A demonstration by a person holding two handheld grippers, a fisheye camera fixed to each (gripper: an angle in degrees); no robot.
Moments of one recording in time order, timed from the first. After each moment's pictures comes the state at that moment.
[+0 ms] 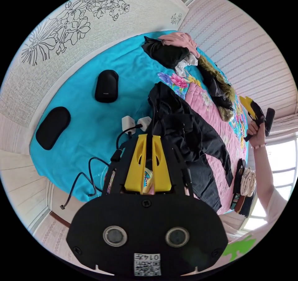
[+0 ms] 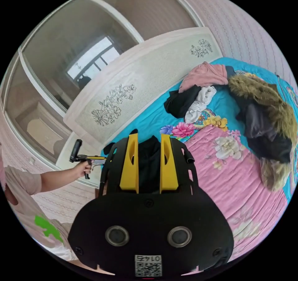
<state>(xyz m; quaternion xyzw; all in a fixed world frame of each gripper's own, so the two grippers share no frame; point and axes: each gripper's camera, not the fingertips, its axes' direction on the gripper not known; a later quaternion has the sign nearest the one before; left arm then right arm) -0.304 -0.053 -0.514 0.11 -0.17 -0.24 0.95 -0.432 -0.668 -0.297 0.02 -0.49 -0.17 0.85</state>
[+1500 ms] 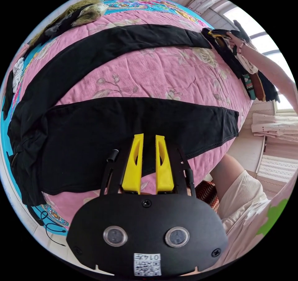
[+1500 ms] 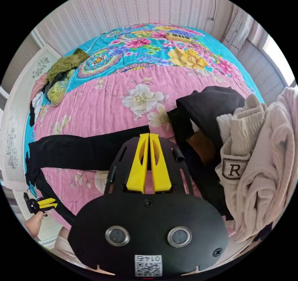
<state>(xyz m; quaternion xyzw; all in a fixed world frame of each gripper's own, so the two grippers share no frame) -0.004 -0.181 -0.125 -0.19 -0.16 0.17 0.95 0.358 -0.516 -0.211 -0.07 -0.04 0.14 0.99</state>
